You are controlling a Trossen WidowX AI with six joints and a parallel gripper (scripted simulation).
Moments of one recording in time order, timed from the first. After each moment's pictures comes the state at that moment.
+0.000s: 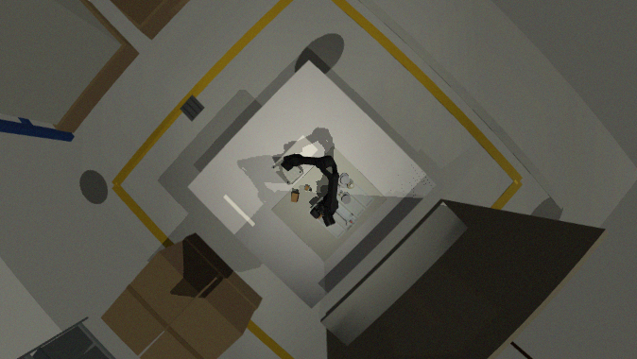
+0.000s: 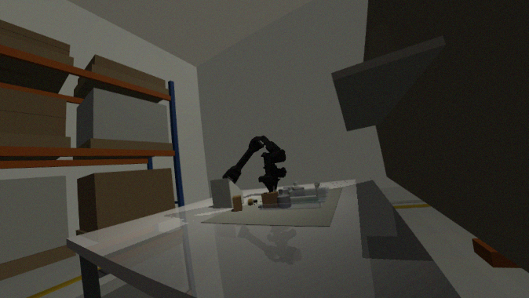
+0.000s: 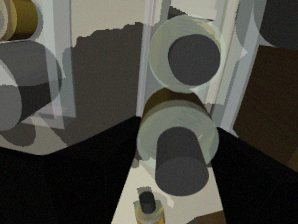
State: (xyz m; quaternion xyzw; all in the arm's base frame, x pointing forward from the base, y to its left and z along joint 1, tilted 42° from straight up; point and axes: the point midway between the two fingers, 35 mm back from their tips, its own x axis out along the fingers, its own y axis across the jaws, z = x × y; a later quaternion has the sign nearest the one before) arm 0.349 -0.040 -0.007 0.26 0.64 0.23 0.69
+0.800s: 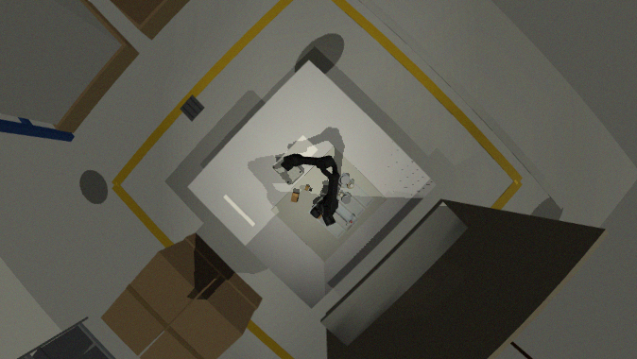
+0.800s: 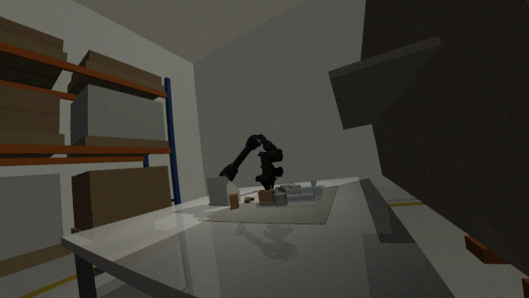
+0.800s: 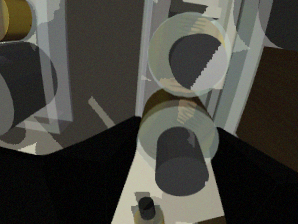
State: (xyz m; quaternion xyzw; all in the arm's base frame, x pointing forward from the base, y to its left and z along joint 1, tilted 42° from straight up) arm 0.350 -0.035 -0.013 0.26 0.64 0.23 0.69
